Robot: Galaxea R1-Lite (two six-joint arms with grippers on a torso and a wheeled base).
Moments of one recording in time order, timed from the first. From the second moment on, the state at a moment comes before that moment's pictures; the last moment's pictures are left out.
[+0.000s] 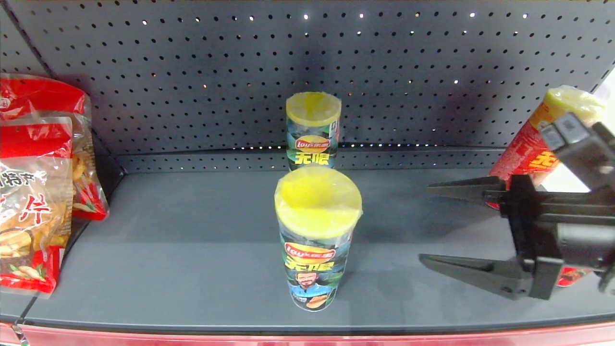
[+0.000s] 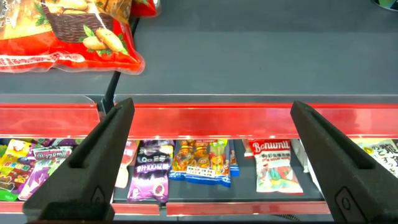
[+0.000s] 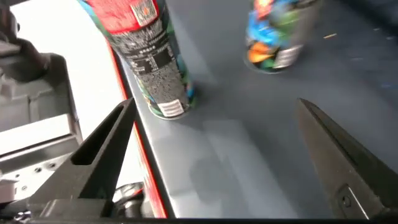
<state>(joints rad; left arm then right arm) 0.01 0.00 0.00 0.00 -0.01 -0.01 0.54 1.25 -0.77 -0.19 0.50 -0.32</state>
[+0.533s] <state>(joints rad) 0.01 0.00 0.00 0.00 -0.01 -0.01 0.36 0.77 -0.68 -0.15 0.50 -0.16</state>
